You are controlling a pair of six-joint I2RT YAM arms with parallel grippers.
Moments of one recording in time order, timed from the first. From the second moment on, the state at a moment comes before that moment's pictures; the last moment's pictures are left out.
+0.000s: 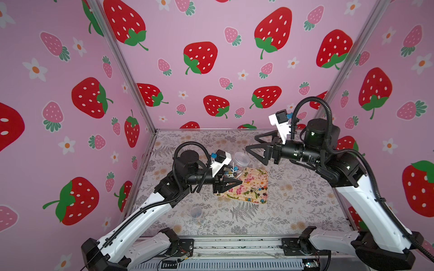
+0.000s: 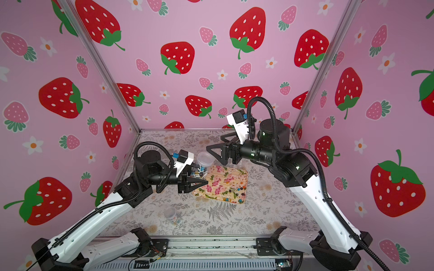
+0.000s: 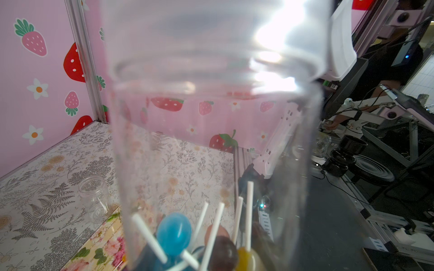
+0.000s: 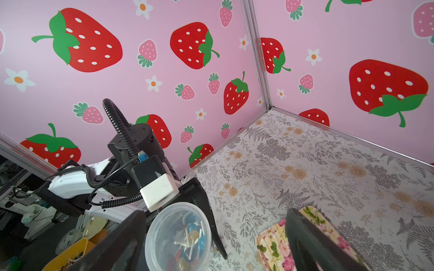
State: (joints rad) left arm -0.65 1.02 1.01 -0.18 0.80 0.00; right arm 0.80 1.21 1.69 -0.67 -0.46 0.30
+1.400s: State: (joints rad) left arm -0.65 1.02 1.01 -0.17 0.80 0.00; right arm 0.85 1.30 1.73 -0.77 -0.63 0.06
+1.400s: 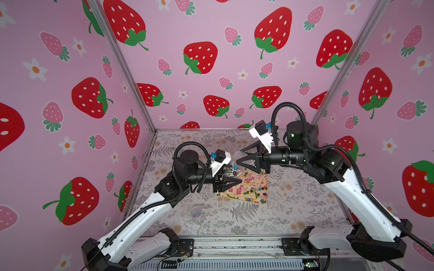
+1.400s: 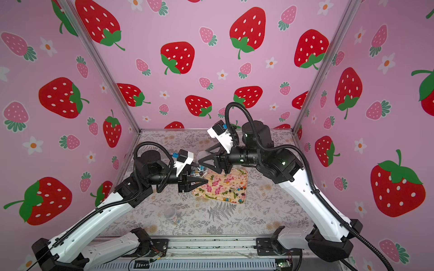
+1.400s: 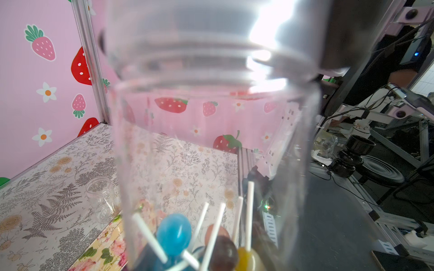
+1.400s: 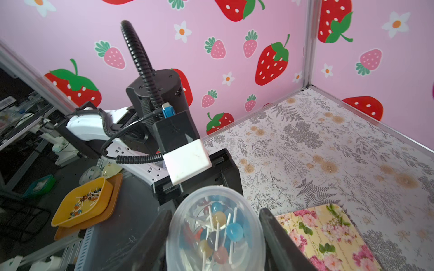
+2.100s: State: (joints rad) left arm -0.65 1.03 1.04 -0.17 0.83 -0.01; right arm 0.75 1.35 1.74 -0.71 -0.97 -0.15
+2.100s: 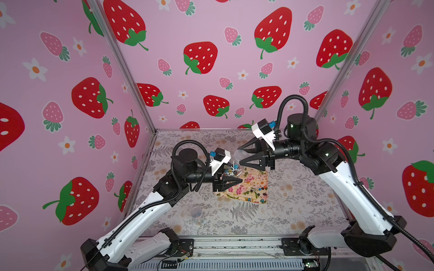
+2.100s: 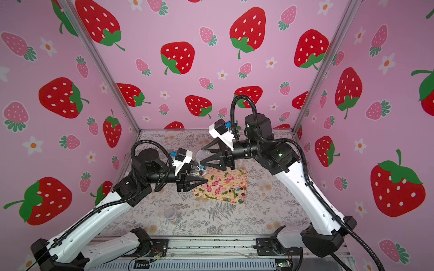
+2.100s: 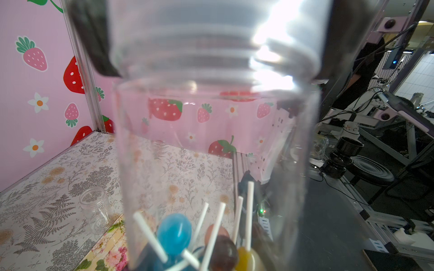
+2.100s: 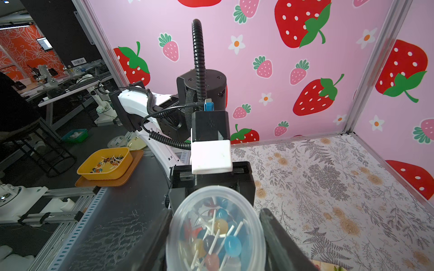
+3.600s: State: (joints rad) left arm -0.64 1.02 1.02 -0.19 0.76 0.00; right arm 0.89 1.29 1.74 -0.71 -0.46 0.22
